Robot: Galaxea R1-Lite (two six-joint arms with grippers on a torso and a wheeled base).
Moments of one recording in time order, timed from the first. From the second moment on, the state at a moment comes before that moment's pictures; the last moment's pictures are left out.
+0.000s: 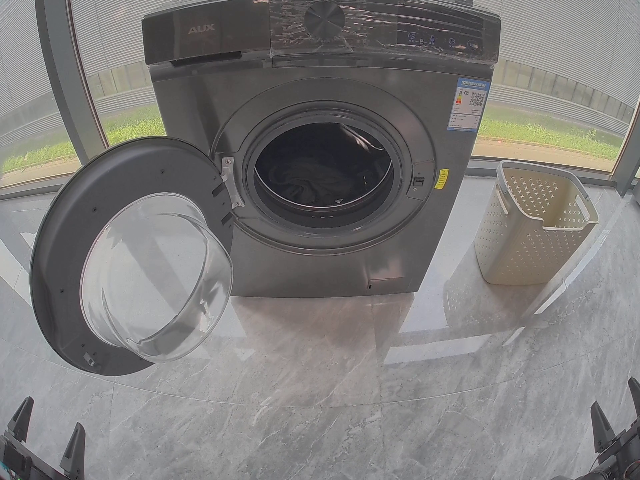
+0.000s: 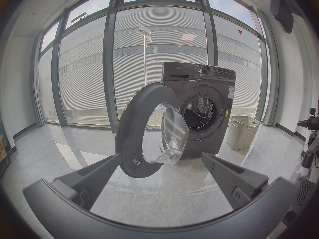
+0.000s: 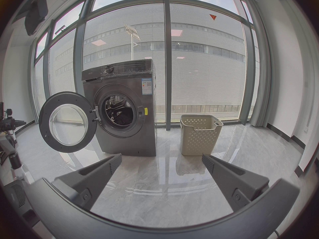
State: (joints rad) left arm 0.00 0.01 -0.02 0.00 0.01 0.00; right arm 0.01 0.01 -0.02 0.02 -0.01 0.00
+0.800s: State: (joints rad) left arm 0.00 0.01 -0.02 0.00 0.01 0.00; right arm 0.01 0.01 -0.02 0.02 -0.01 0.00
